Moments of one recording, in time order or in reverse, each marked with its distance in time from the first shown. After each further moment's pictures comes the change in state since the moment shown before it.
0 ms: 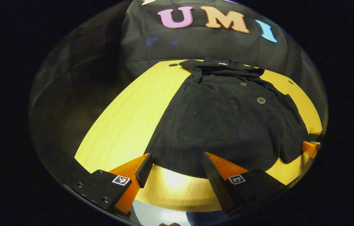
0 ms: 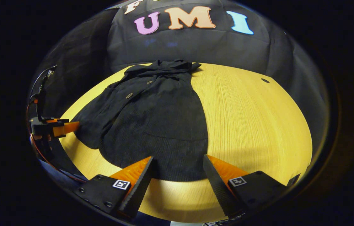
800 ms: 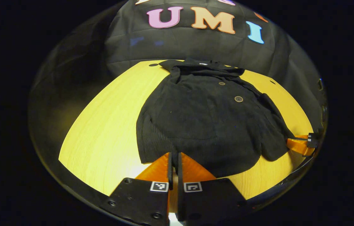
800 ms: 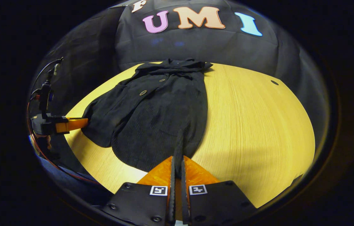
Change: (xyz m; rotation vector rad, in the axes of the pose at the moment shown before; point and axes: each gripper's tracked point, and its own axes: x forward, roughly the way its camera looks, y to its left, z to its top) left arm 0.002 -0.040 -0.001 0.009 -0.010 -0.191; right arm 0.001 0.031 -0.007 -0.029 0.011 0.061
